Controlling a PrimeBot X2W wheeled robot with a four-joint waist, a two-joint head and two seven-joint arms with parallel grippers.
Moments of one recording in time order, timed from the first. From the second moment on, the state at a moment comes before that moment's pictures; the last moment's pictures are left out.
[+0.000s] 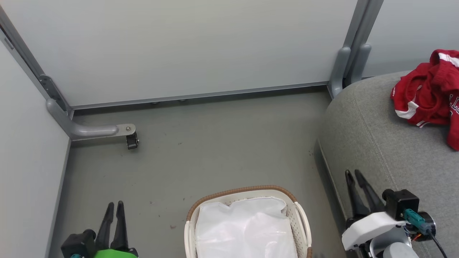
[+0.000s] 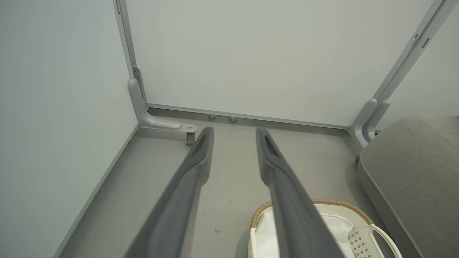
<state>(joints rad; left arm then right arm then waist) 0.05 0.05 0.00 0.30 -0.25 -0.13 -0.26 -0.09 -0.04 0.03 0.30 0.20 0.13 -0.26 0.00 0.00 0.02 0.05</state>
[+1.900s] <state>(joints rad) -0.03 0.05 0.06 0.28 -1.09 -0.13 -0.04 -0.08 -0.04 -0.06 0.28 1.07 0.13 -0.03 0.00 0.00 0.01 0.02</state>
